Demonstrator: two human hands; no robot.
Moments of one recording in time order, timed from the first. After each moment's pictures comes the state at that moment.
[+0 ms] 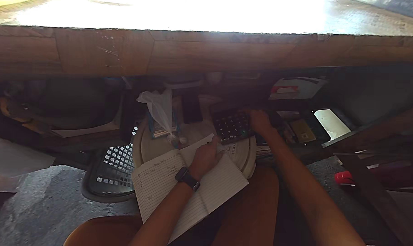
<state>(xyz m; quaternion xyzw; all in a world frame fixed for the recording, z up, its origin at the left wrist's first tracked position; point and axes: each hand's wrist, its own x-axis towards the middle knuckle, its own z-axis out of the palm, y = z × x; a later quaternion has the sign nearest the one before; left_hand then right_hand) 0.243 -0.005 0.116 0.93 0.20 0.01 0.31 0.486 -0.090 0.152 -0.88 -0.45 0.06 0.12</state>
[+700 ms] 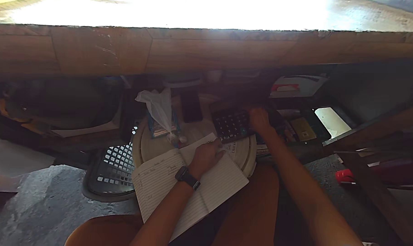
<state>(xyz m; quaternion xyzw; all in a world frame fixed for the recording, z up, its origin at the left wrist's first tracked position) 0.243 -0.002 0.112 0.94 0.17 0.01 0.30 0.477 -0.086 0.156 -0.90 -0.43 0.04 0.10</state>
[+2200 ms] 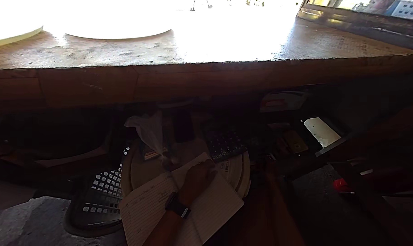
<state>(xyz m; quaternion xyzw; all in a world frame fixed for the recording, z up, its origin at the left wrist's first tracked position) 0.236 -0.003 0.116 0.93 0.18 0.02 0.33 0.482 -0.204 0.004 -0.88 -0.20 0.09 0.42</state>
